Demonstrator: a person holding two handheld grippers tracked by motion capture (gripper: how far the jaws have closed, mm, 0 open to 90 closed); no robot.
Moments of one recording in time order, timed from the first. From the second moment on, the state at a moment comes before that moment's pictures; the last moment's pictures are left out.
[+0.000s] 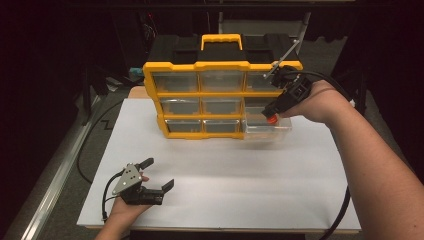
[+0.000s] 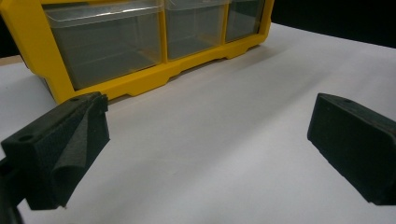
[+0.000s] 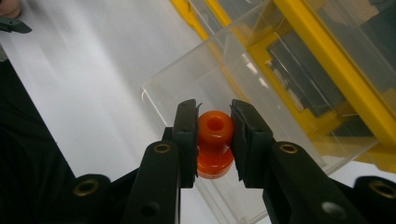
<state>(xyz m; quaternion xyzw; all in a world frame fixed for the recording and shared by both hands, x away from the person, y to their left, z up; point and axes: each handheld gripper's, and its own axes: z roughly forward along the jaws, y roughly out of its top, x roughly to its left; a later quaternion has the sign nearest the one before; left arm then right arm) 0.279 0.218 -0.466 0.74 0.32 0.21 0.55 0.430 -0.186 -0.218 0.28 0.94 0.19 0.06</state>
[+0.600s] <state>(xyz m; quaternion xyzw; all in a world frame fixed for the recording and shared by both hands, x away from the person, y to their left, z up) 0.279 0.218 -0.466 0.74 0.31 0.21 0.55 0.442 -0.181 -0.220 0.29 0.94 0.17 0.08</state>
